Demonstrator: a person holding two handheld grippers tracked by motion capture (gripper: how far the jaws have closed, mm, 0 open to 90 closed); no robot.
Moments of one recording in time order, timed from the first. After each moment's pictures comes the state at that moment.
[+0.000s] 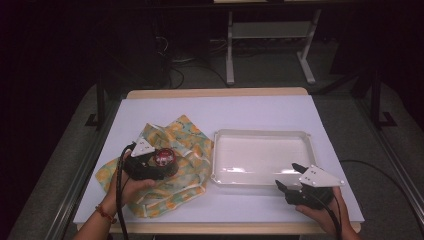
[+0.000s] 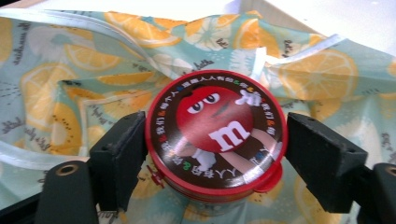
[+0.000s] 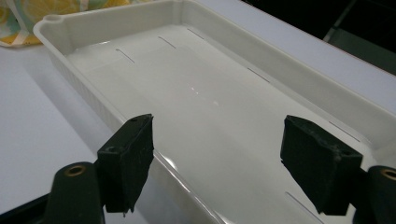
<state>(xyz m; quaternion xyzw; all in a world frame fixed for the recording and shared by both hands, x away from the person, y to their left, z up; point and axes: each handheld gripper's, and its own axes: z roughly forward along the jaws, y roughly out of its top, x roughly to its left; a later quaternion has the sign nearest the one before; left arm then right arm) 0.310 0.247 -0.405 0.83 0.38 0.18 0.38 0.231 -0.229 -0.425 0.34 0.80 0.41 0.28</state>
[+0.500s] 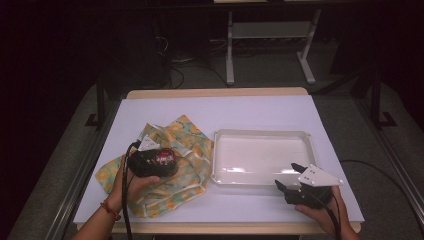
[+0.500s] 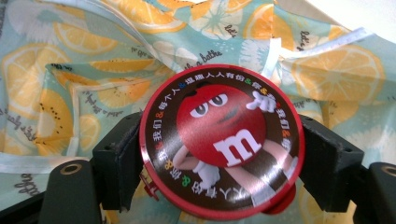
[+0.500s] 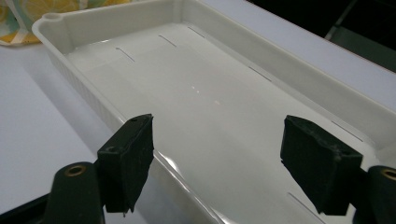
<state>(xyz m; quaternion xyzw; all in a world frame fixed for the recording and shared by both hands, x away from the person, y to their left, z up) 0.321 0.236 -0.408 0.83 0.41 0.16 0.34 0.233 -0.228 -0.426 0.34 0.80 0.41 0.28</state>
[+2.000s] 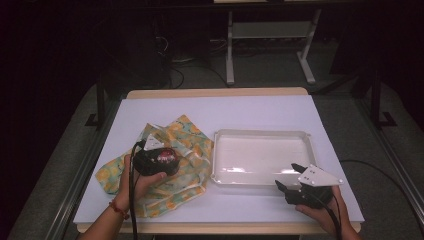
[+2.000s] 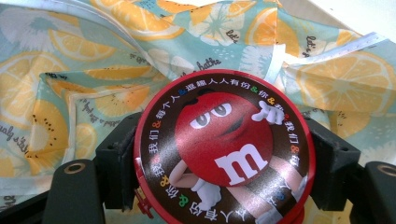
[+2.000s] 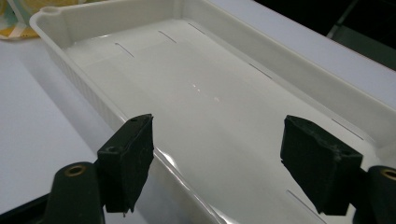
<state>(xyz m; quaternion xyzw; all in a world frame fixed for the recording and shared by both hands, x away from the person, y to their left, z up) 0.324 0.227 -0.411 0.83 0.40 0.18 0.34 0.234 -0.230 -0.428 0.34 0.80 0.41 0.28</state>
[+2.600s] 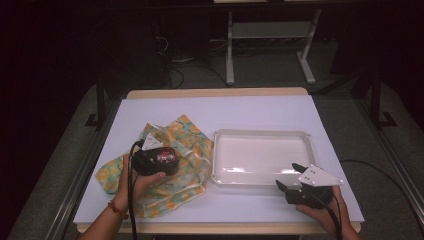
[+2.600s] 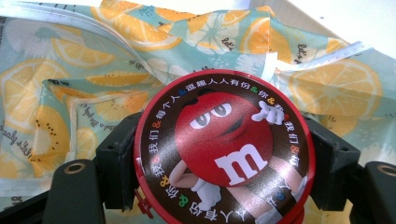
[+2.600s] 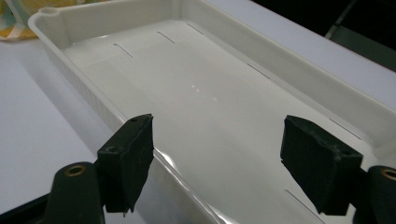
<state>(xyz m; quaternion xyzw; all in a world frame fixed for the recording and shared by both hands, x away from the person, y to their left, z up) 0.321 0.228 -0.407 0.83 0.40 0.18 0.35 0.233 -0.230 -0.427 0.34 0.80 0.41 0.28</state>
